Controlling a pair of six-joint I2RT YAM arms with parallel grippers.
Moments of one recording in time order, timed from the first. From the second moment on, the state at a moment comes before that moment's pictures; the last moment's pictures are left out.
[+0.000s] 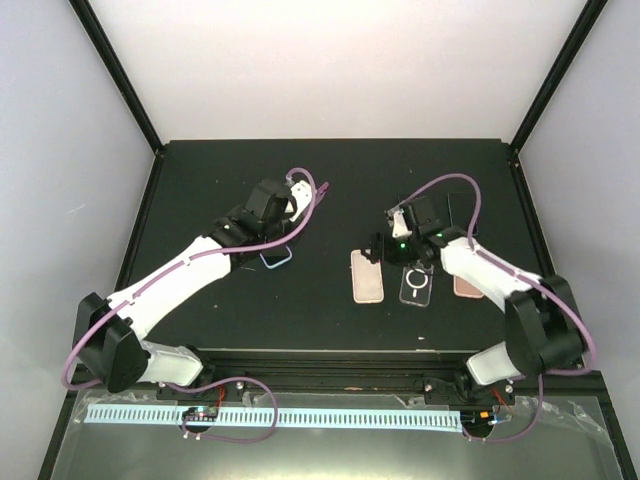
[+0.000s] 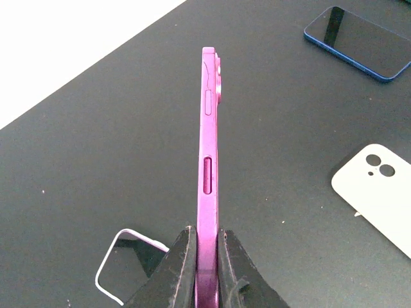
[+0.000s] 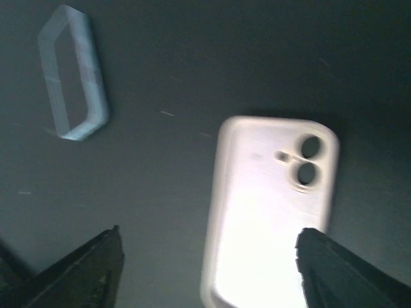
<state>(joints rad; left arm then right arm) -0.65 1.34 1.12 -0.42 -0.19 0.11 0.43 1.50 0.88 -0.41 -0.35 0.49</state>
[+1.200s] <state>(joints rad) -1.03 1.29 1.04 0.13 -0.74 1.00 0.46 1.41 1.18 -0.08 -0.71 1.14</state>
